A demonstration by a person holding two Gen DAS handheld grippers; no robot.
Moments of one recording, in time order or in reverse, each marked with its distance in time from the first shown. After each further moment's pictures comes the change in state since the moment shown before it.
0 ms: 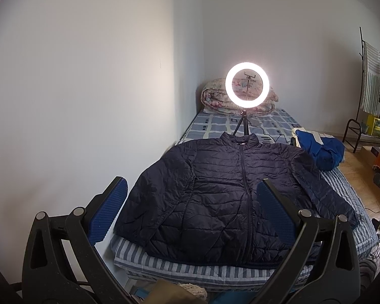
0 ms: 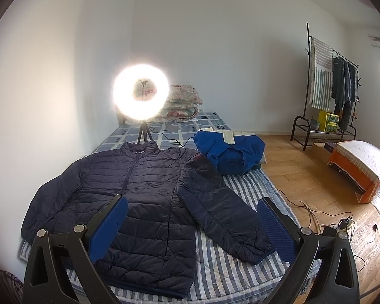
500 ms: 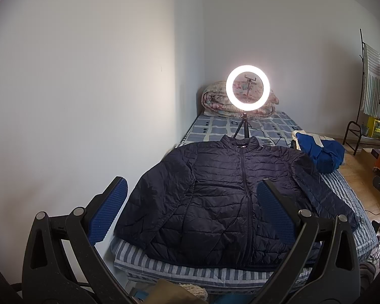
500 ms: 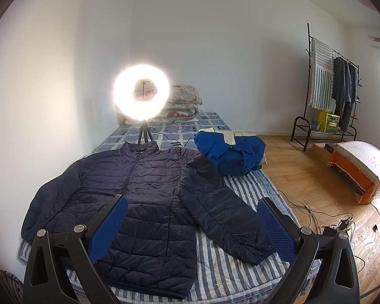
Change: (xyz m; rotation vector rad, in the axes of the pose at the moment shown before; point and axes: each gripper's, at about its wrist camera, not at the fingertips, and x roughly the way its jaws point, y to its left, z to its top) left arm -0.005 -0.002 0.003 -0.005 -0.015 0.006; right arm 0.000 0.003 0.000 -0.005 0.002 0.000
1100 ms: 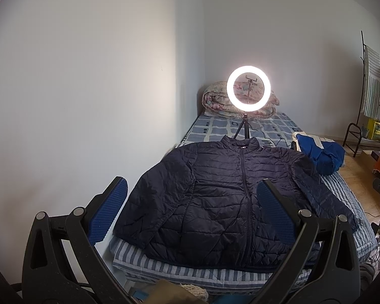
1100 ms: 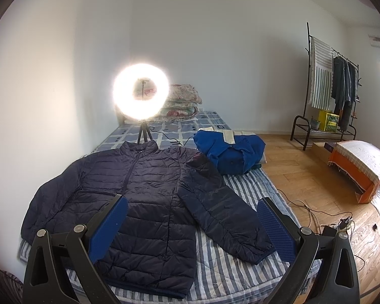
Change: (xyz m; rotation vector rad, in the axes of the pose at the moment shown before) left arm 0.000 -0.001 0.000 -0.003 -0.004 0.000; right arm 0.001 -0.001 0.000 0.005 0.009 0.002
